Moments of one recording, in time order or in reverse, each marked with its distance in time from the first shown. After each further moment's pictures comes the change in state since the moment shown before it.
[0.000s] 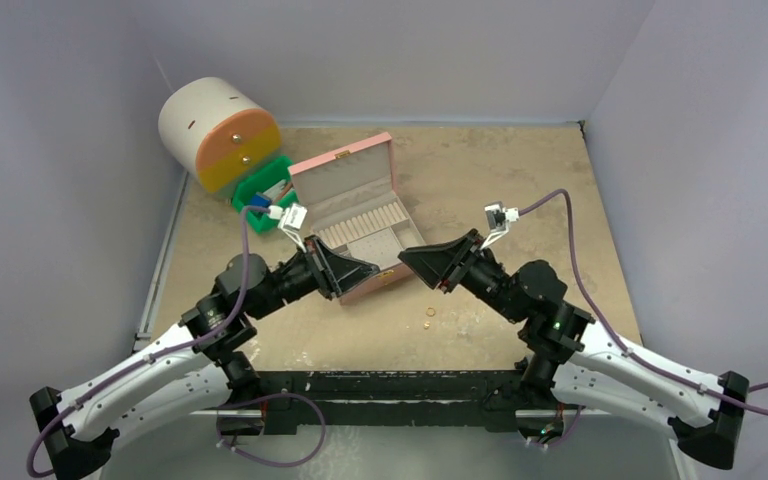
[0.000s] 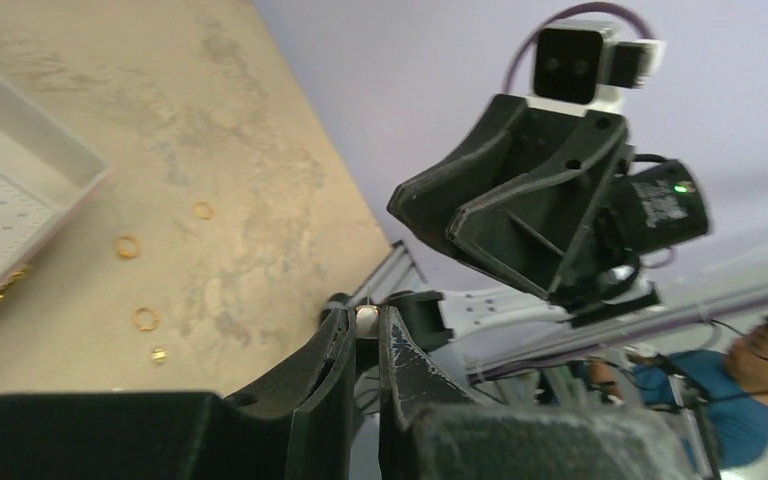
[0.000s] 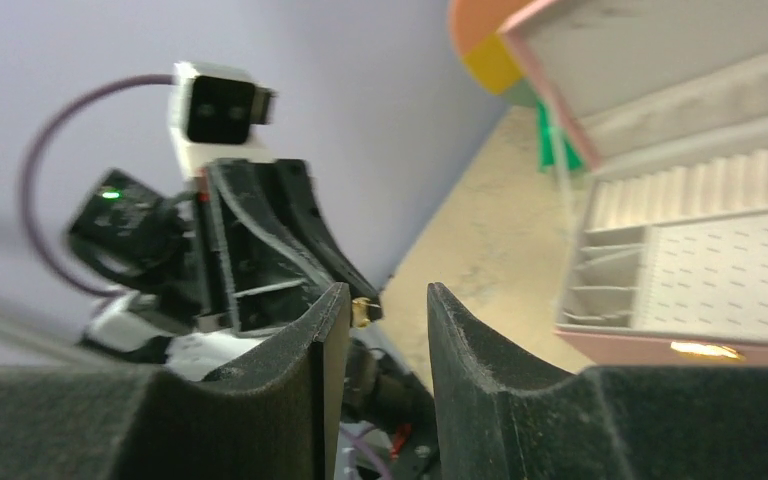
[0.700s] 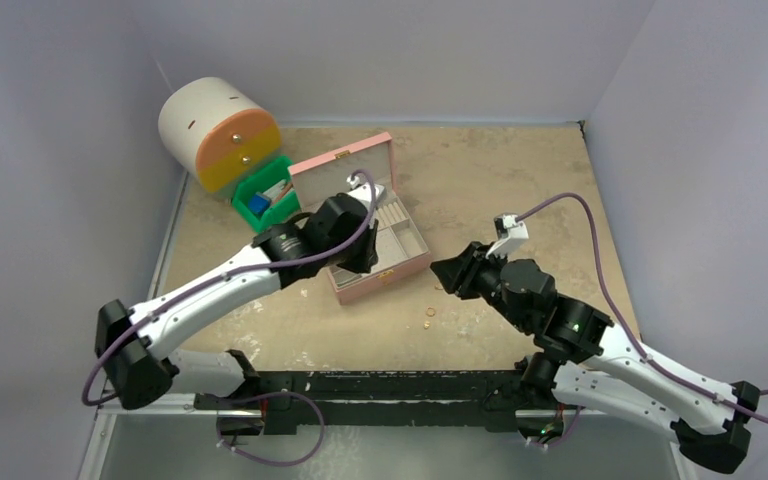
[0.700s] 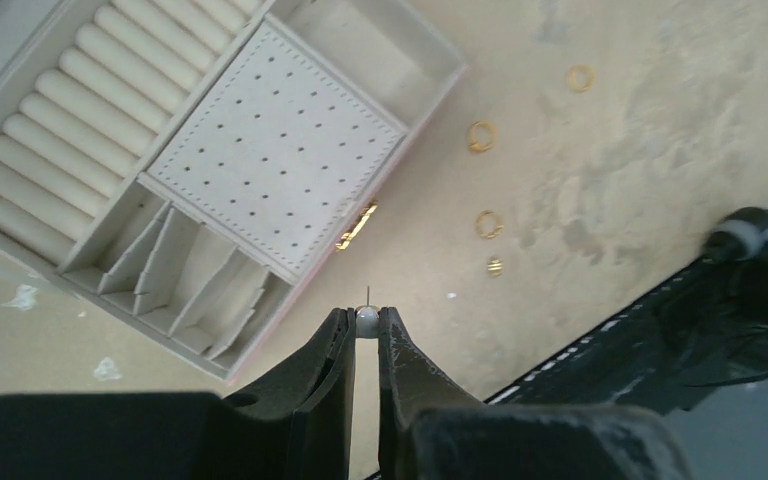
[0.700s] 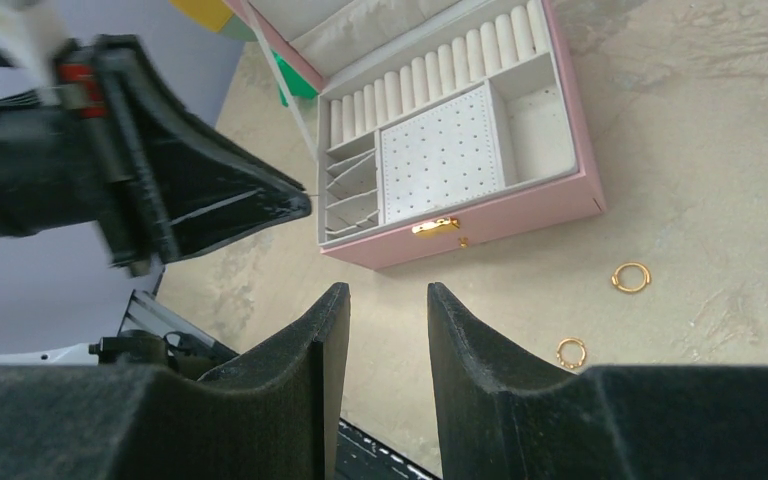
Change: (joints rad) left arm 0.017 0.584 0.521 -0.692 -0.240 0.473; right arm 0.000 -0.049 0.094 -0.610 0.312 -0.070
